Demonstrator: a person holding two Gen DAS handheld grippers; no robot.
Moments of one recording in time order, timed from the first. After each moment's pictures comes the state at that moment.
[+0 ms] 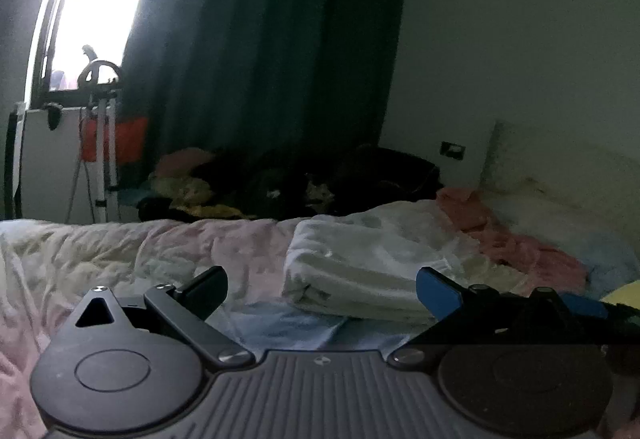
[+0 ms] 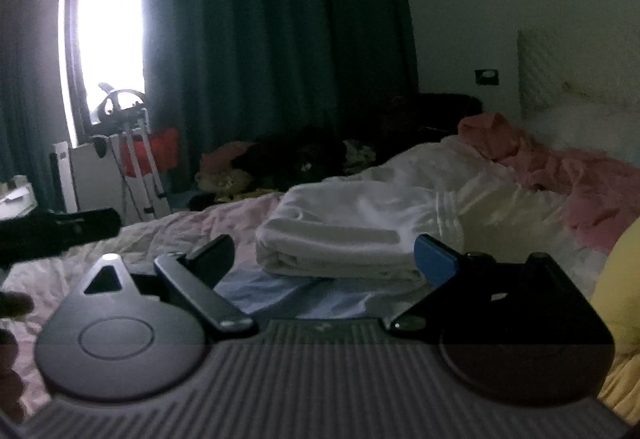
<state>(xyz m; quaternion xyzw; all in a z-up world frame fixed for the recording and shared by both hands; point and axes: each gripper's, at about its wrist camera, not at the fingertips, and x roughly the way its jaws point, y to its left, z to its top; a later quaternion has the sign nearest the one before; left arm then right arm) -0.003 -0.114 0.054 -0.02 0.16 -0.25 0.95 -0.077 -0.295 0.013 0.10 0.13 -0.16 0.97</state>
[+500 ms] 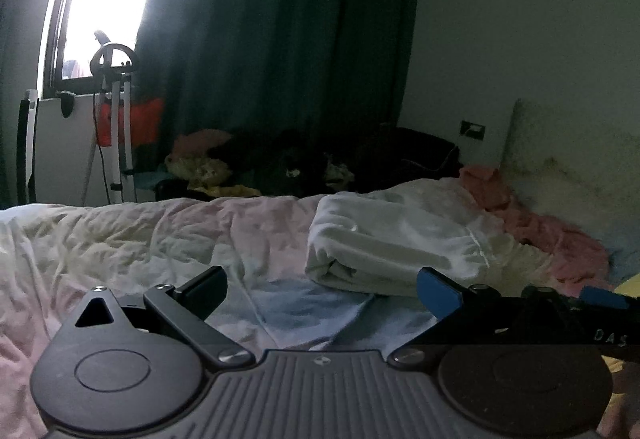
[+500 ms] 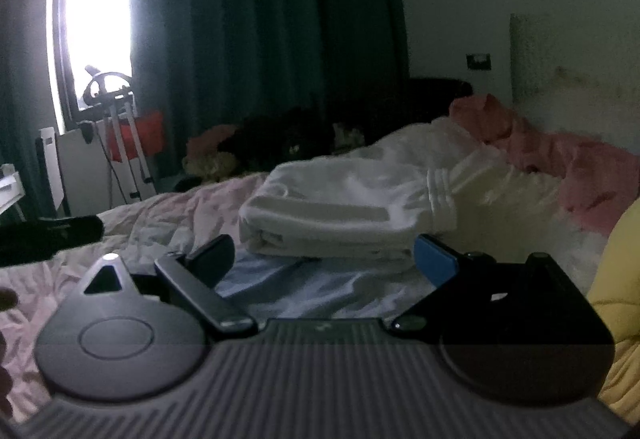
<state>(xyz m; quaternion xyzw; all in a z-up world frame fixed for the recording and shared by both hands) 0.011 -0.118 0.034 0.00 0.19 -0.23 0.95 -0.061 -0.305 -0.010 0.10 0.15 -0.17 0.97</state>
